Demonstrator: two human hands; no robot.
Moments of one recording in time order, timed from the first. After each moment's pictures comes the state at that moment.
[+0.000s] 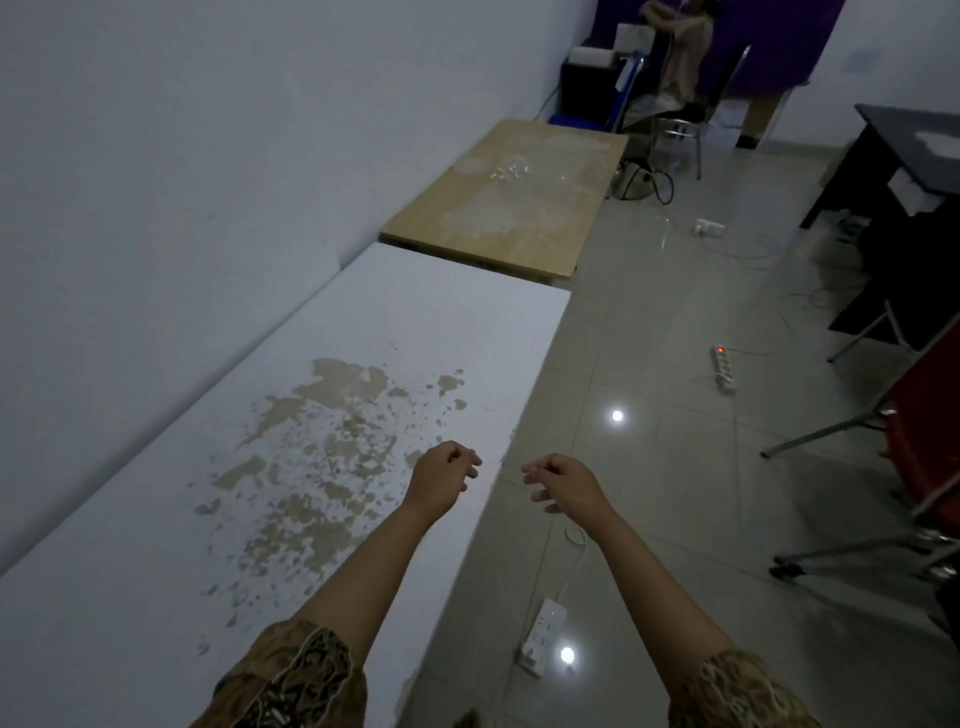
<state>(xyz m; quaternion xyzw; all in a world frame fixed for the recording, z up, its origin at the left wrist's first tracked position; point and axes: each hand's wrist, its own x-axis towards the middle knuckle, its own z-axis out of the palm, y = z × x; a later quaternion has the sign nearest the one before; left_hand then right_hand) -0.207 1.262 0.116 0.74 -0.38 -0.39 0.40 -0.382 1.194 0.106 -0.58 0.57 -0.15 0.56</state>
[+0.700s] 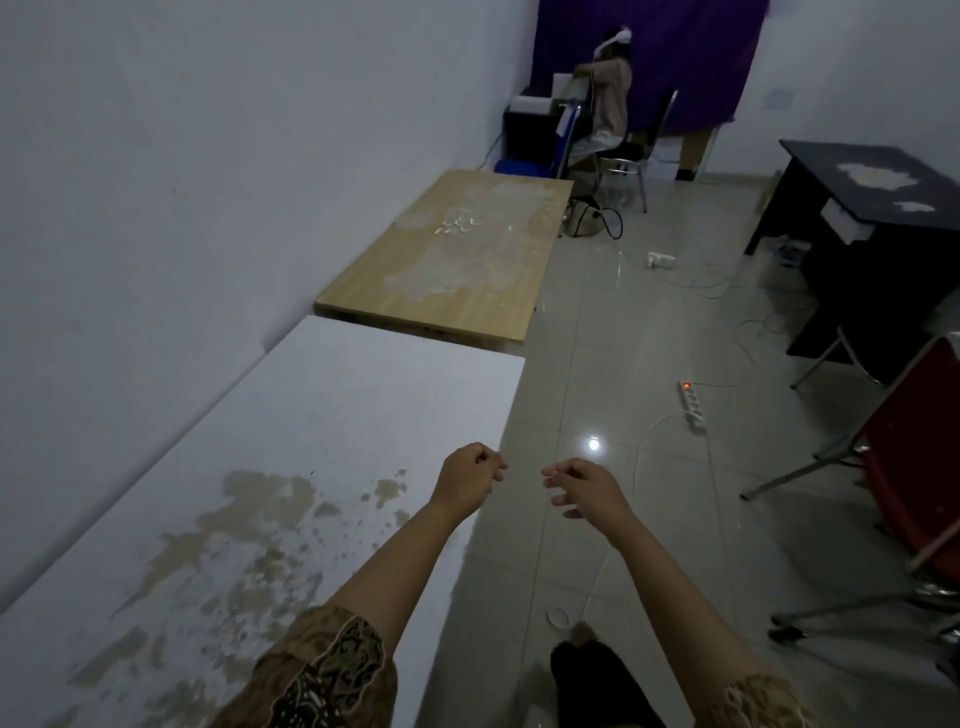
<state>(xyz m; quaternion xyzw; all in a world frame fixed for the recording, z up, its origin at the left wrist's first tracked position) -0.229 1.048 0.131 0.69 -0.45 -0.42 0.38 -0.409 1.011 0.125 -0.55 0.59 -0.24 0.54</state>
